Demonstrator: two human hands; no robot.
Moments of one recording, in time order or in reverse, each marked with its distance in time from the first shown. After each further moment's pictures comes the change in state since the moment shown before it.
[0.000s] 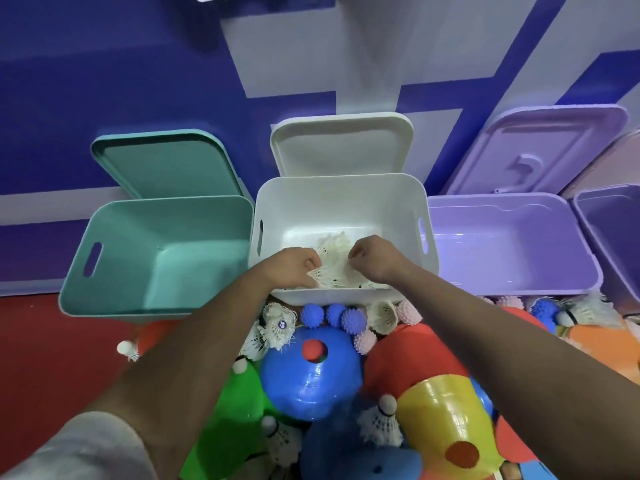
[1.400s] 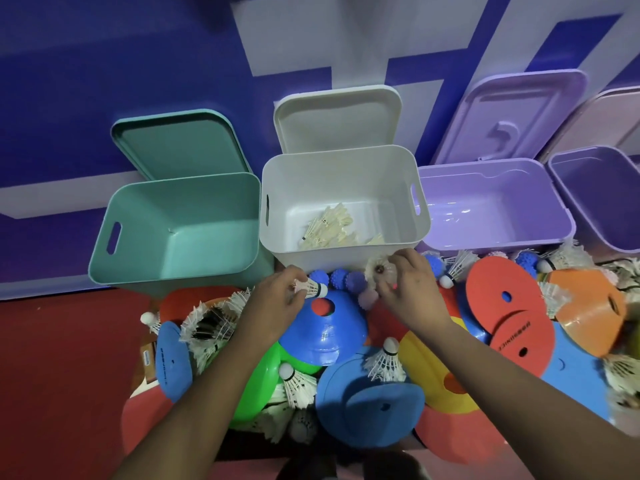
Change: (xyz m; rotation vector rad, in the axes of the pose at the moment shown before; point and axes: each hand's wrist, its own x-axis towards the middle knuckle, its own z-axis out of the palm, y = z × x) left_hand -0.152 -0.011 0.078 -0.061 0.573 0.194; right_hand -0.141 0.048 0.065 -0.108 0.543 -0.163
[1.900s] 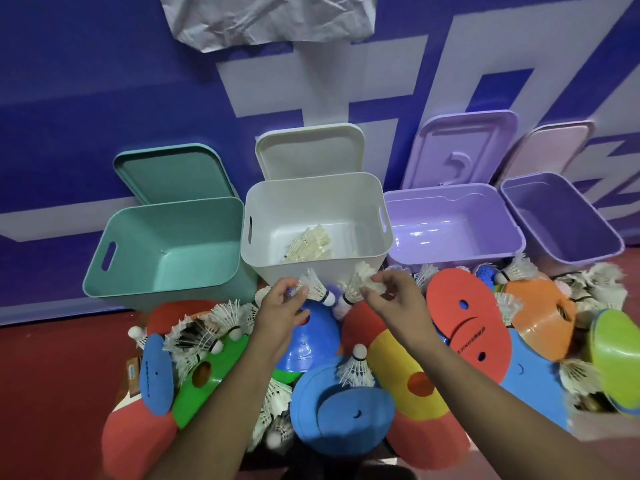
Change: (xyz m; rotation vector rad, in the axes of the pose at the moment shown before) left_hand -0.007 0.062 0.042 -1.014 0.084 -0.505; right_hand -0.034 -0.008 -0.059 0.749 0.021 0.281
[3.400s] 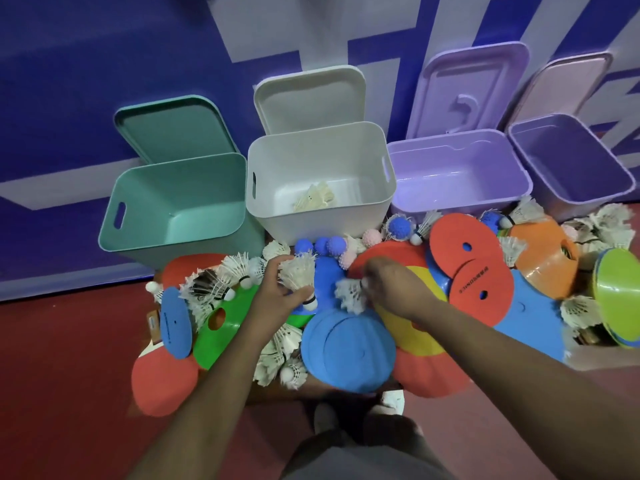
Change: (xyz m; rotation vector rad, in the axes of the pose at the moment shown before) left_hand -0.054 -0.034 -0.041 0.373 -0.084 0.107; right_hand -0.029 0.048 0.008 -0.739 -0.371 -0.264
